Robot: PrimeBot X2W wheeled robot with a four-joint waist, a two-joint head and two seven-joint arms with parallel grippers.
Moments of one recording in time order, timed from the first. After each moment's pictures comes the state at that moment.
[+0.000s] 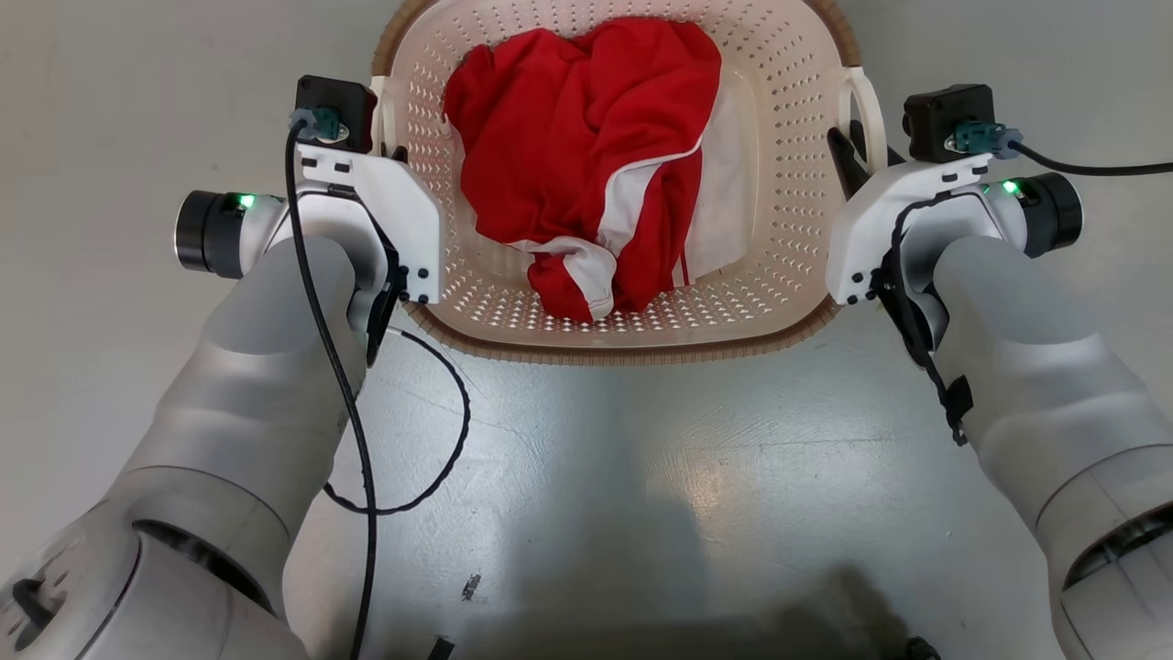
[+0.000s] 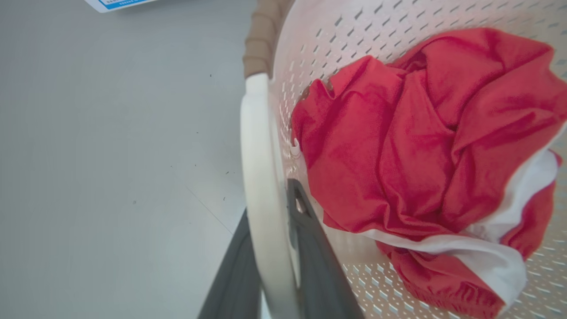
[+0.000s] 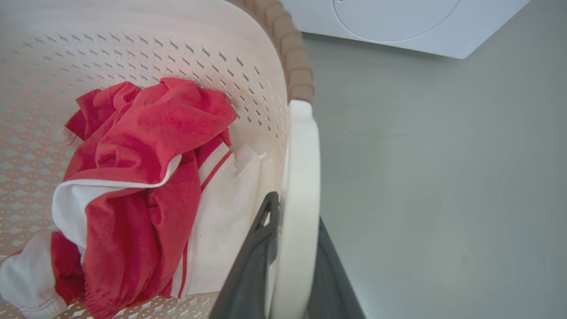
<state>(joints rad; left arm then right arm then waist) -1.16 0.07 -0.88 1.29 -0.81 0.05 -0.07 -1.13 -0.09 0.61 1.31 0.52 0.11 -0.15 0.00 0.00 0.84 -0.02</state>
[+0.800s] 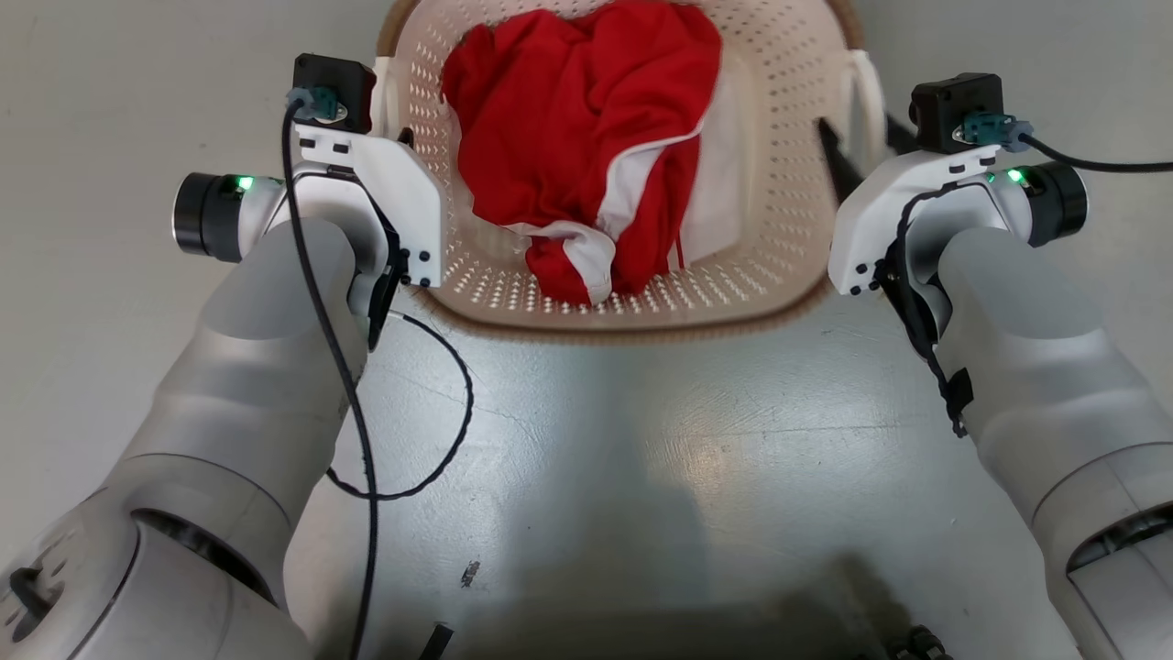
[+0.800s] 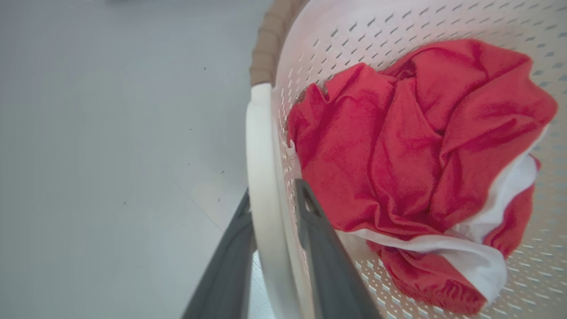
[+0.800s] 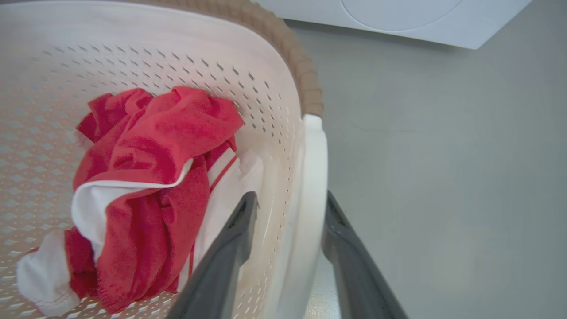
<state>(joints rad) -1.19 0.06 -0.88 1.30 -0.82 0.05 -0.07 -1.14 -0.08 0.41 1.31 0.34 0.12 -0.16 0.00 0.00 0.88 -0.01</state>
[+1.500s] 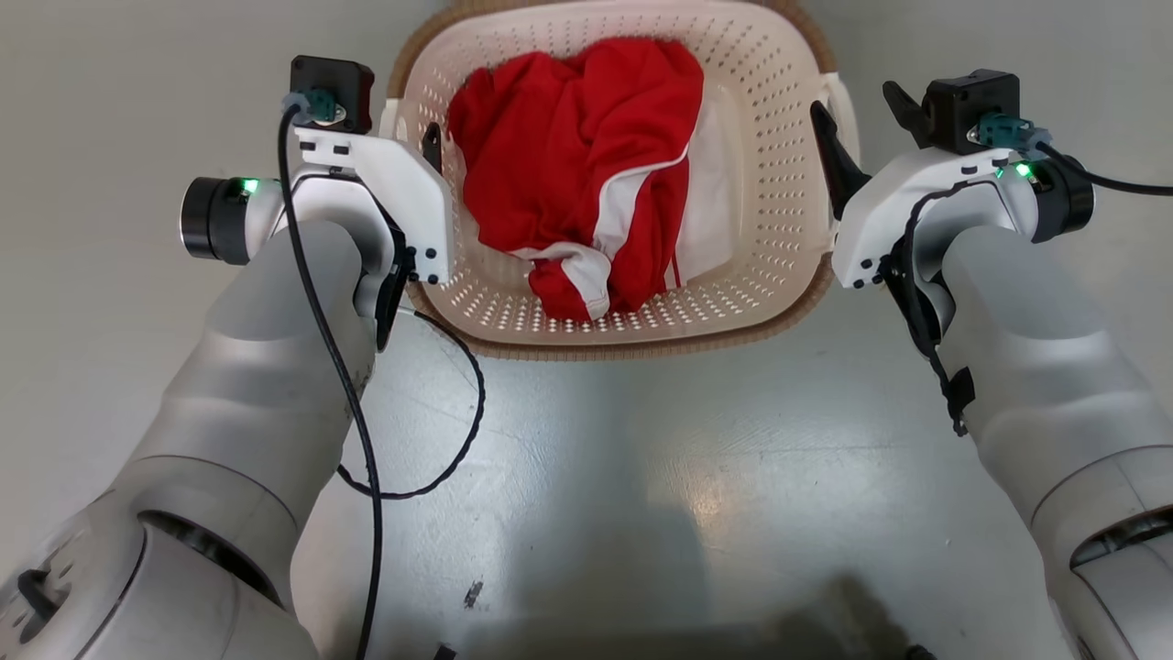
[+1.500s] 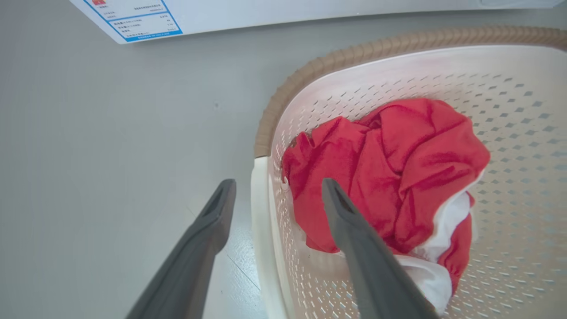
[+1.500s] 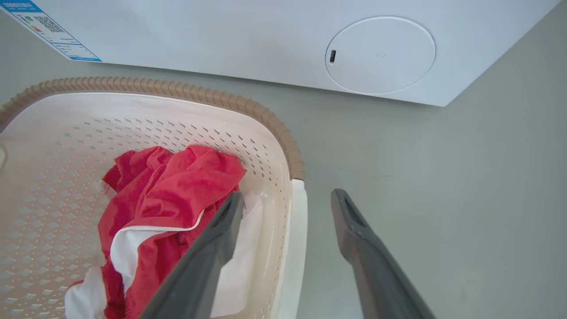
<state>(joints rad) -1.19 0.06 -0.88 1.30 -0.86 0.07 -0.11 -1.13 -0.07 0.31 1.29 0.24 0.12 -0.23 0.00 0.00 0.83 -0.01</state>
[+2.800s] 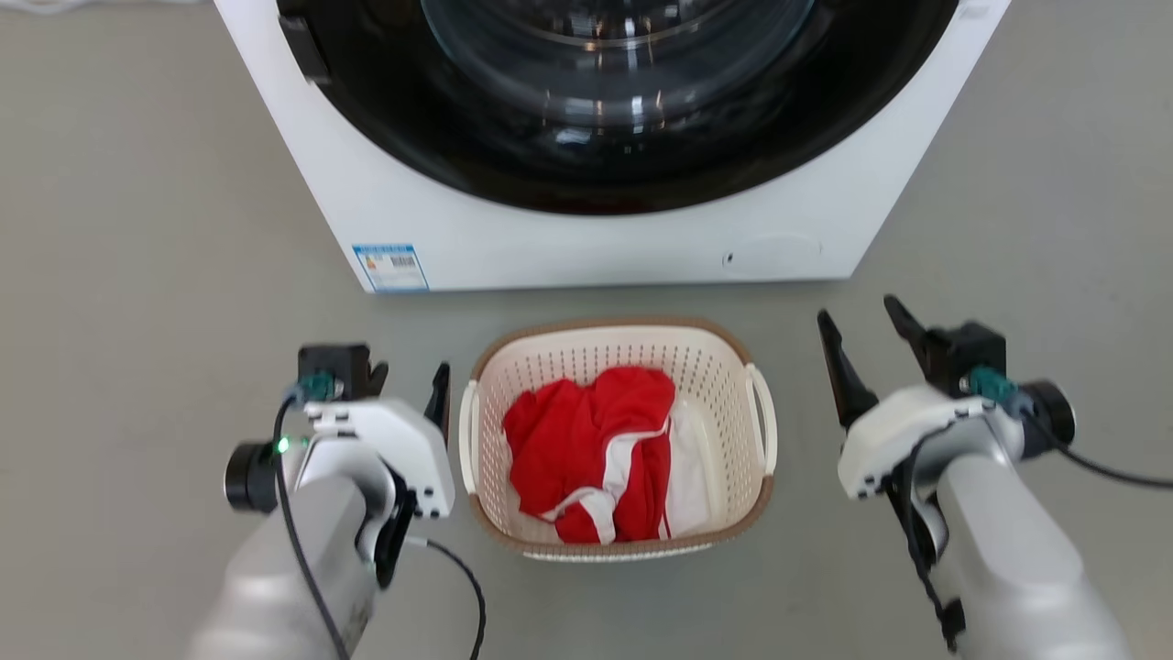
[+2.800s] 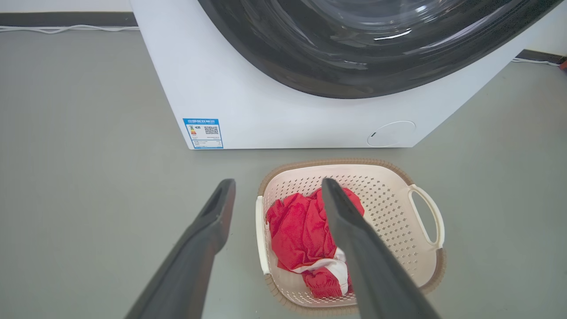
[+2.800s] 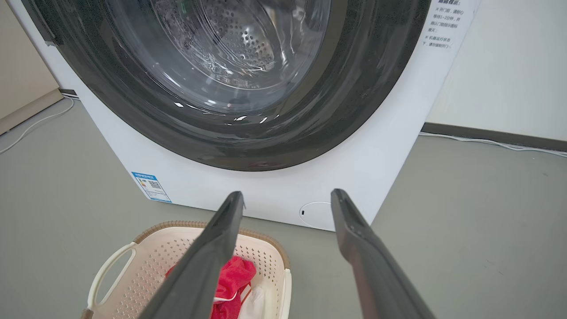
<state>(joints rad) -0.74 0.12 -0.75 1.10 -0.85 0.03 -0.25 -0.59 -0.06 0.02 0.87 -0.01 0.12 -0.25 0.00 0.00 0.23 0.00</state>
